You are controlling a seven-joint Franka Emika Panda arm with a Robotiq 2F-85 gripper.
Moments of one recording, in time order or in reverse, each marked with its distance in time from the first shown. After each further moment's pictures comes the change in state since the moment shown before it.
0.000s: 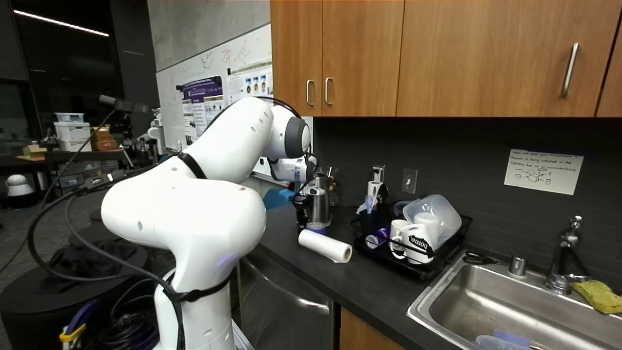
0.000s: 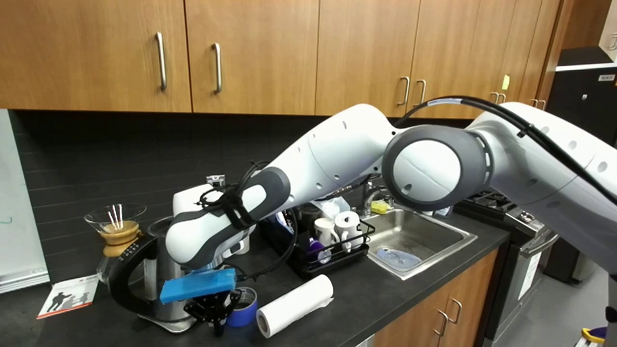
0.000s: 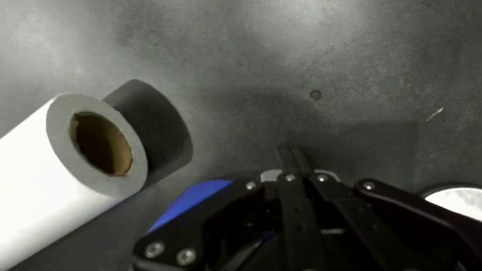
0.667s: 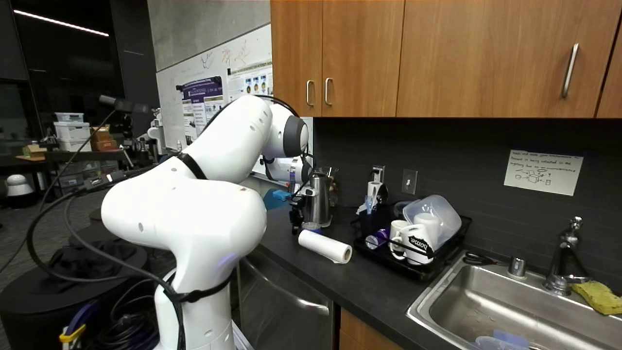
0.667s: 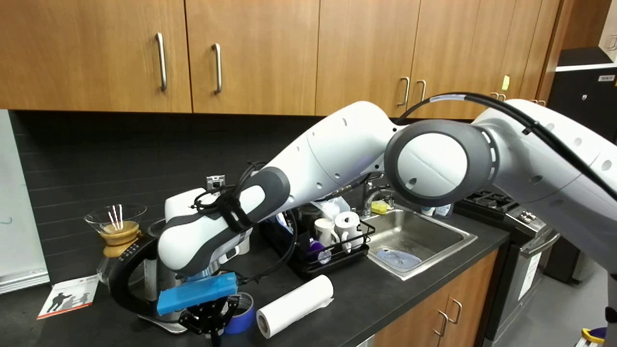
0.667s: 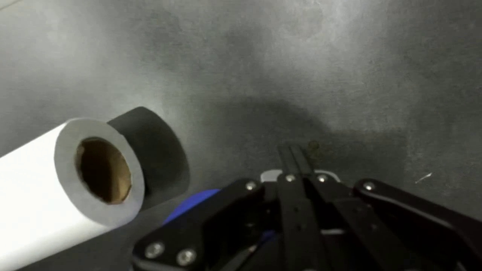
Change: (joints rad) arm 0.008 -0.017 0.032 -0.030 -0.010 -0.024 -0.083
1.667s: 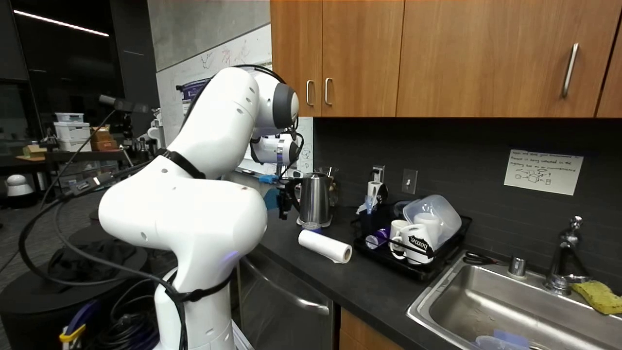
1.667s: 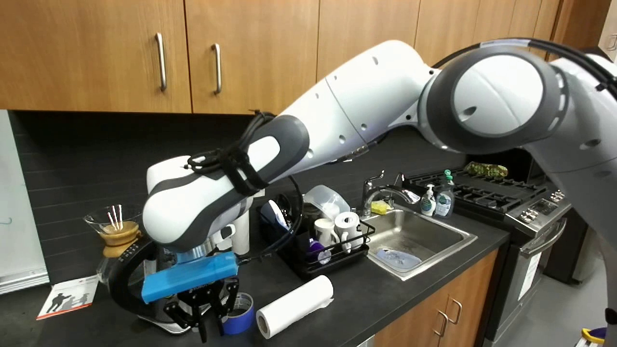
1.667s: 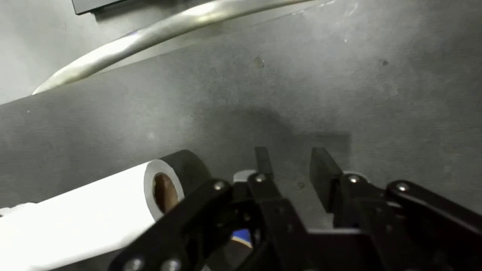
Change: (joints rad) arm 0.043 -0.243 0.019 -0.227 -0.009 -0.020 0.017
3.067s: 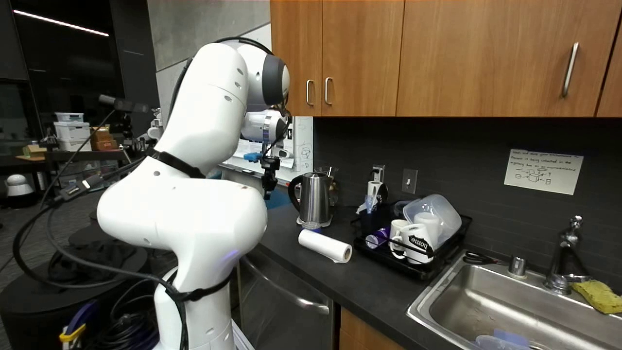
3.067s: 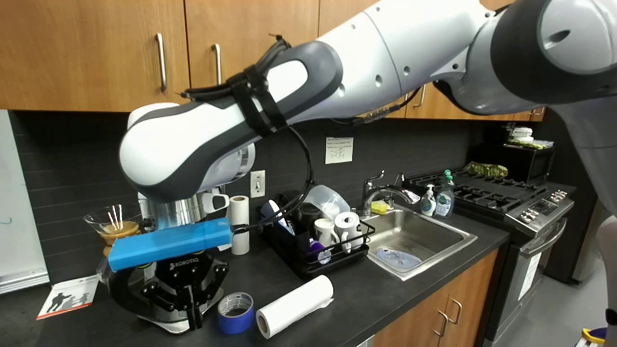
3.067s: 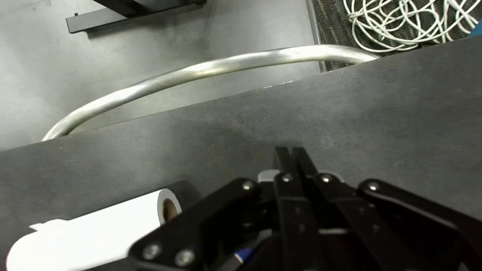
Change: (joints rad) arm 0.020 -0.205 0.060 -0.112 0.060 -0.053 0.025
